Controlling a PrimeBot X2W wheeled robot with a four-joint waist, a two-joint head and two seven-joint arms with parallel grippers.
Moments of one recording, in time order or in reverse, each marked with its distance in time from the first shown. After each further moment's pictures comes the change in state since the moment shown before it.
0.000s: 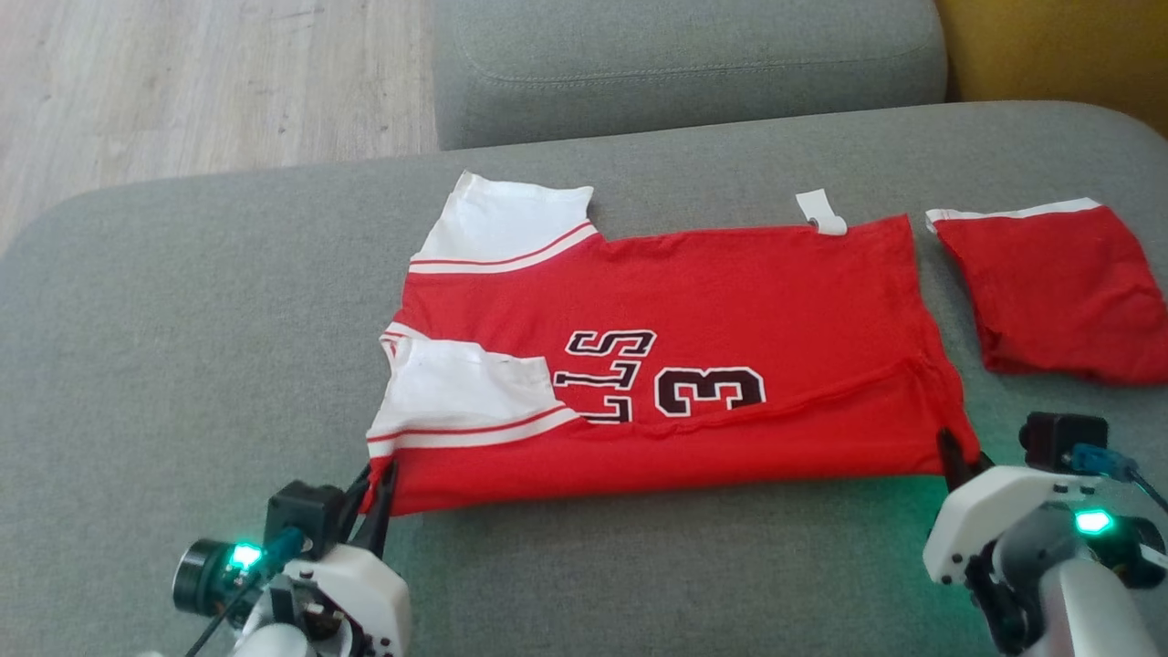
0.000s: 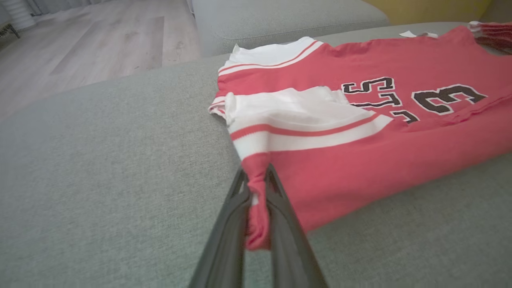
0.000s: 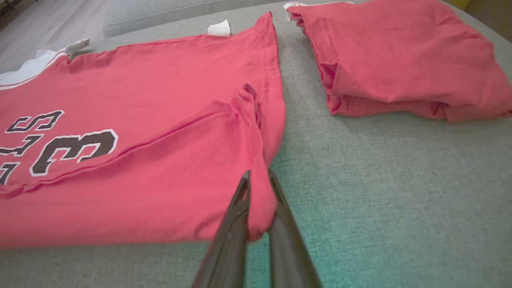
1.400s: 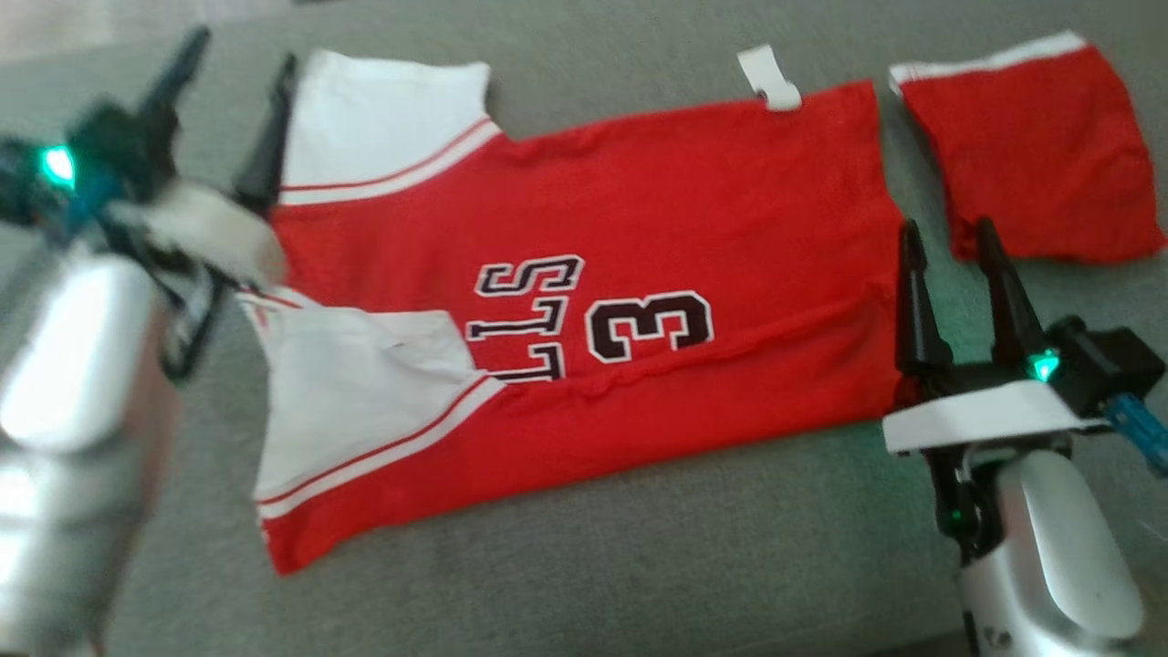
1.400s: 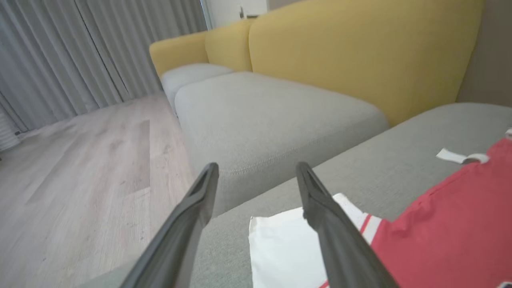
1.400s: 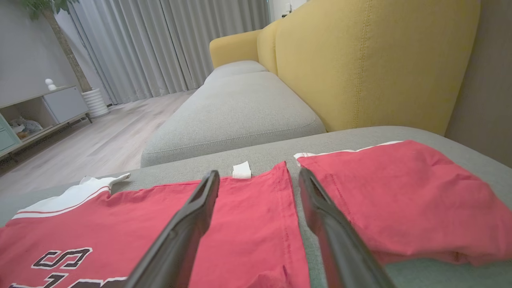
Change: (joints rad) left arm -0.621 0.089 0.052 0.168 0.026 -0.143 -0.128; right arm -0.131 0.000 0.168 -0.144 0.119 0.000 -0.492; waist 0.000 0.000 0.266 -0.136
